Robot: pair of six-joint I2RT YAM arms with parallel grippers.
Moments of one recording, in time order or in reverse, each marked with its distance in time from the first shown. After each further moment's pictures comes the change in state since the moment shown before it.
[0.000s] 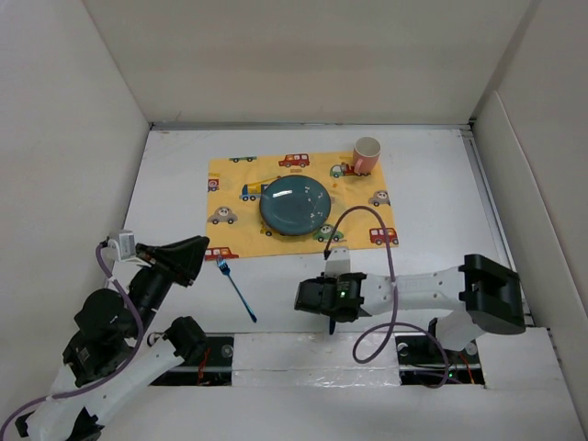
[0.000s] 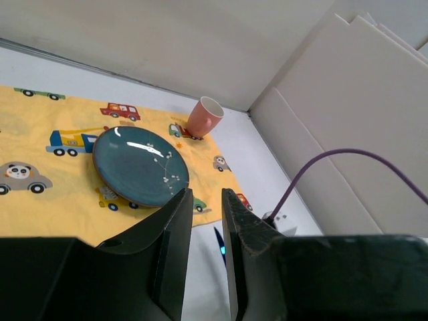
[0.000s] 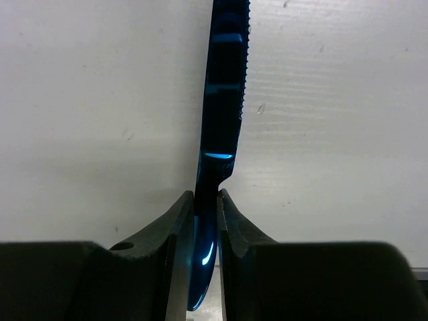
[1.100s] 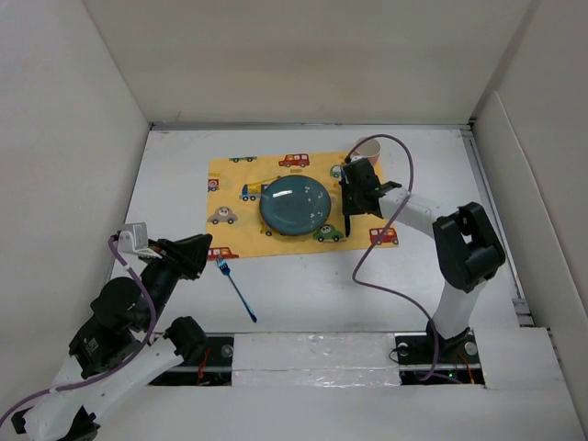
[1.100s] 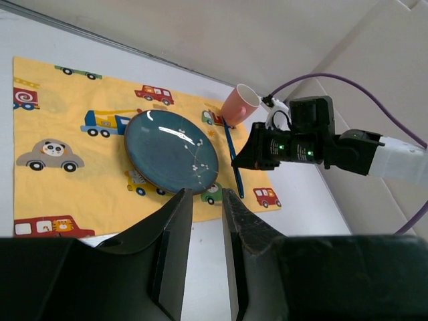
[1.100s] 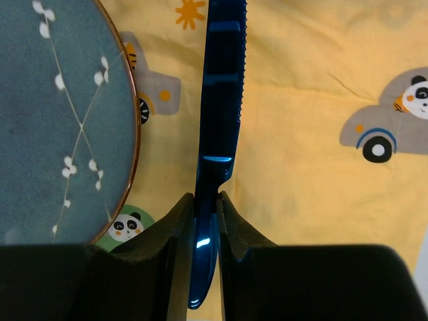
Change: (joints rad) left arm 0.000 0.077 0.000 -0.051 -0.088 -0.026; right arm -0.877 0.235 0.239 0.547 -0.444 -0.948
